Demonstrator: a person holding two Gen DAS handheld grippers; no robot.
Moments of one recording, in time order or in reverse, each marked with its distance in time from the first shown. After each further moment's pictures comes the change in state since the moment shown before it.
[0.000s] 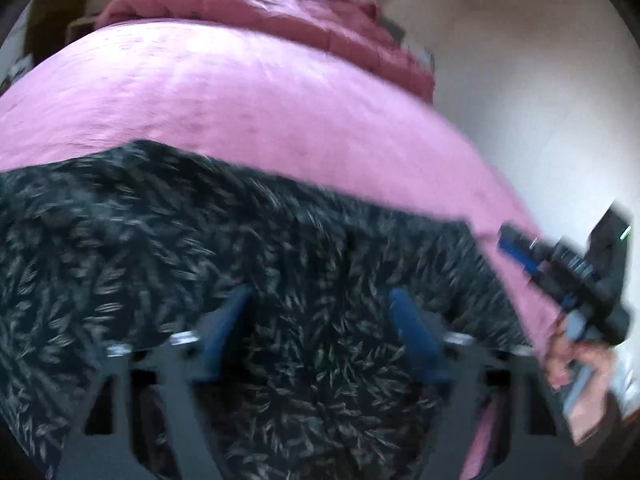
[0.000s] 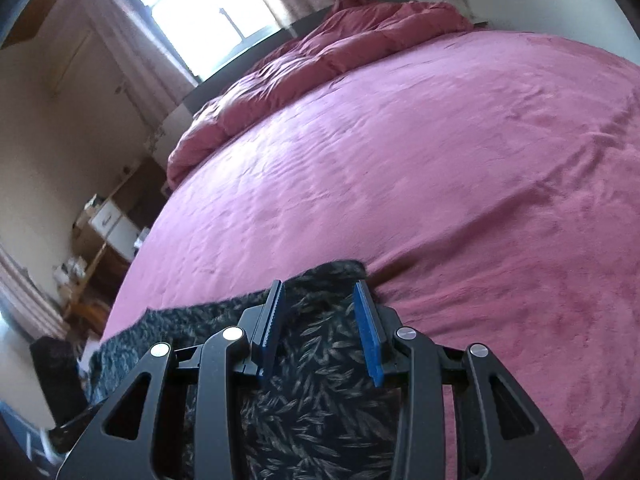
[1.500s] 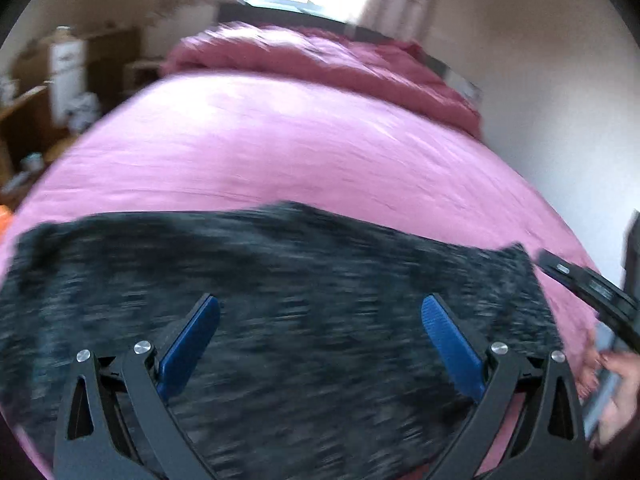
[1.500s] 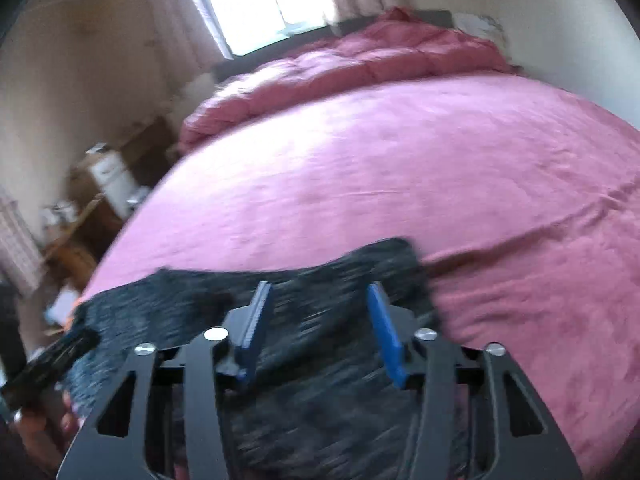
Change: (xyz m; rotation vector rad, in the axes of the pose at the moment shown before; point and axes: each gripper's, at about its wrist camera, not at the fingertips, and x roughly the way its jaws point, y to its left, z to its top) left arm -0.010 -0.001 0.059 -0.010 -0.157 0.186; right arm -0.021 0.051 -0.004 -0.184 0.012 -0.081
